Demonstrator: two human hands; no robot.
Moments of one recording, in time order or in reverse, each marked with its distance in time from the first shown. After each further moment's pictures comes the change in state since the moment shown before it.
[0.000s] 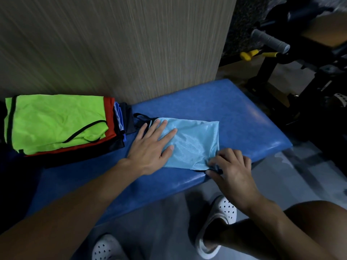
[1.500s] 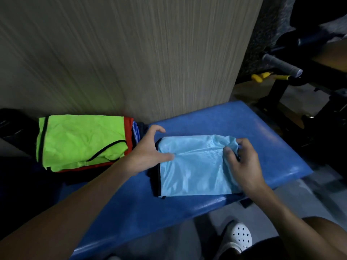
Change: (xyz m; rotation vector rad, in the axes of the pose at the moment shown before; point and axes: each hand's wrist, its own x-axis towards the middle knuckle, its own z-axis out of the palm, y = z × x) left_hand 0.009 -0.035 -0.066 -0.960 -0.006 -0.380; right_hand 0.080 -0.023 -0.014 0.729 0.257 0.274
